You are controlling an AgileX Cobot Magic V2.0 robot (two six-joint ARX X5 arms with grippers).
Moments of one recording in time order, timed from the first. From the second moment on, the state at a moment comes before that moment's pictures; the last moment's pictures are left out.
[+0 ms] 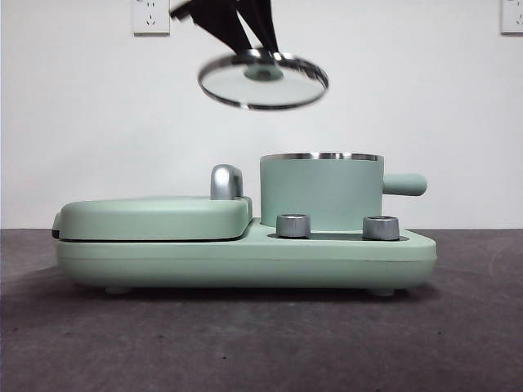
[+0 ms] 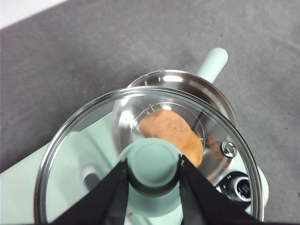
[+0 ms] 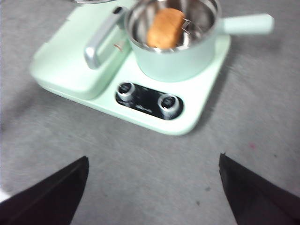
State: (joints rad) left arm -0.60 1.92 2.12 -0.94 0.09 0.01; right arm 0.51 0.64 1.02 -1.00 -0.06 0.23
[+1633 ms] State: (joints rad) left arm -0.68 2.12 2.12 -0.73 0.07 0.01; right arm 0.51 0.51 0.91 -0.98 0.00 0.29
